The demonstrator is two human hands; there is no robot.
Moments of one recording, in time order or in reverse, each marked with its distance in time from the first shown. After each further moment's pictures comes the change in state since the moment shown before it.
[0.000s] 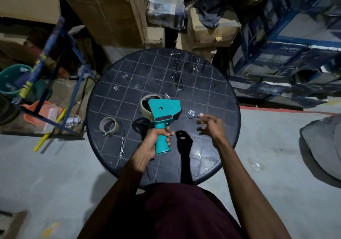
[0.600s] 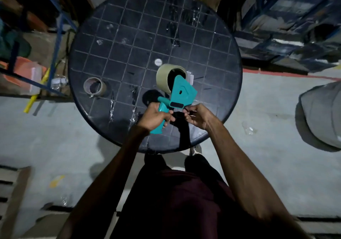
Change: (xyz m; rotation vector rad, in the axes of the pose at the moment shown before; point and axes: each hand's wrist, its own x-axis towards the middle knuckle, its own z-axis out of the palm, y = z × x) left_hand 0.002 -0.054 -0.002 0.758 0.078 0.102; right_hand 0.002 0.083 -0.012 0.204 -0.191 0.659
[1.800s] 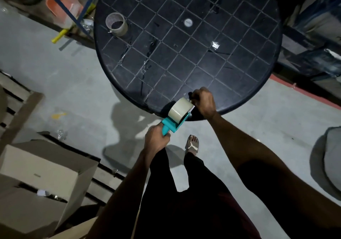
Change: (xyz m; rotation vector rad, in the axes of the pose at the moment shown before) left_hand -0.073 -0.231 0.151 0.496 0.587 -0.147; right_hand 0.076 0.077 -0.084 -1.616 0.119 -0.938
